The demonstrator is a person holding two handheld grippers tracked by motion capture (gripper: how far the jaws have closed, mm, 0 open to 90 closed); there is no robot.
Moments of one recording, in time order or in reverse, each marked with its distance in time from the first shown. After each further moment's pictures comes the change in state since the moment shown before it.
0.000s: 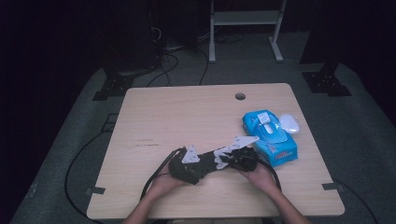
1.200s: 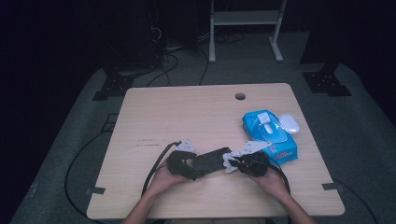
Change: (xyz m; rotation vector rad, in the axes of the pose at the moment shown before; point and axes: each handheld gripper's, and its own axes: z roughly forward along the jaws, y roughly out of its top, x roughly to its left) left arm 0.024 0.000 -0.001 -0.039 -0.174 -0.260; right arm -0.002 -0.022 -0.016 -0.009 0.008 -0.002
